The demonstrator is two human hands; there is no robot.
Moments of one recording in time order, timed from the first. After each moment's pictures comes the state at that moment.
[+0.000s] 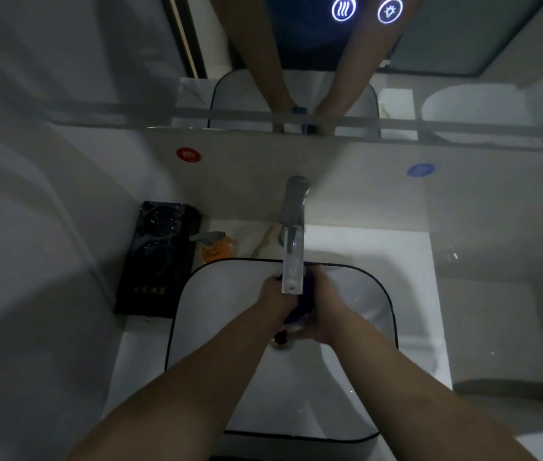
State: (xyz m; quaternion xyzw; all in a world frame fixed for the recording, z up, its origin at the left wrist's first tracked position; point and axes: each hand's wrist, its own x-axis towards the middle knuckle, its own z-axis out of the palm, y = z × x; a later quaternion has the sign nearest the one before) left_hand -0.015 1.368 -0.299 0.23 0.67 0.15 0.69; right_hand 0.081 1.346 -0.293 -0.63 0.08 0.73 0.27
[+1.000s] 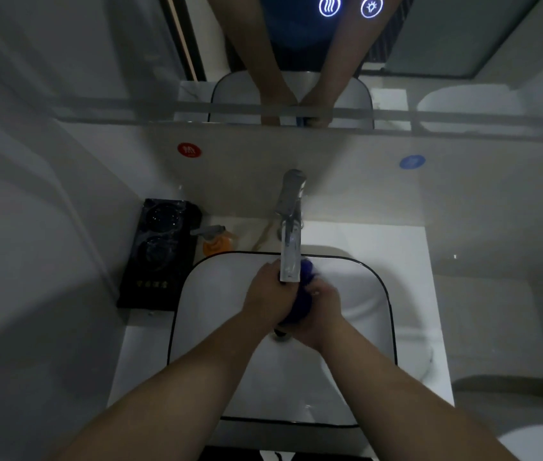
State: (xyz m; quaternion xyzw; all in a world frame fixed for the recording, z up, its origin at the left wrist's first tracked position) left_hand -0.035 1.352 -0.278 0.53 0.64 0.13 0.54; right_hand 0.065 1.305 -0.292 -0.53 0.15 0.72 0.43
